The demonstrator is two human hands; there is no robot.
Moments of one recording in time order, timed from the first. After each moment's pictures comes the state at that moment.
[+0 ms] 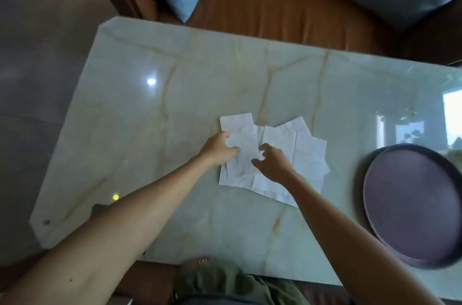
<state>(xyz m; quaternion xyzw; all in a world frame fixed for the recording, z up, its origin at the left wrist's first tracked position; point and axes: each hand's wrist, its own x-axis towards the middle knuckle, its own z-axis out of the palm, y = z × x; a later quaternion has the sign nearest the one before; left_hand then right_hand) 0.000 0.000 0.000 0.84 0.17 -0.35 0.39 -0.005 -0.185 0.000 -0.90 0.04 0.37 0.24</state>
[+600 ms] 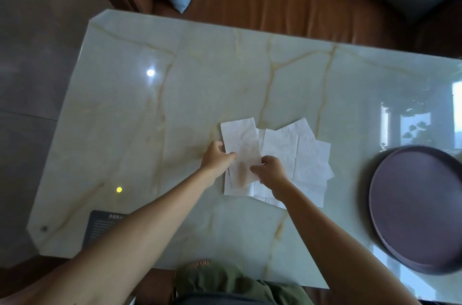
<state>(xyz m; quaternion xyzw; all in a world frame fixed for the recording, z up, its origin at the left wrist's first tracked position) -0.013 -0.009 -0.021 0.74 0.35 -0.29 0.50 -0.013 -0.175 -0.019 -0.78 0.27 0.38 0.42</state>
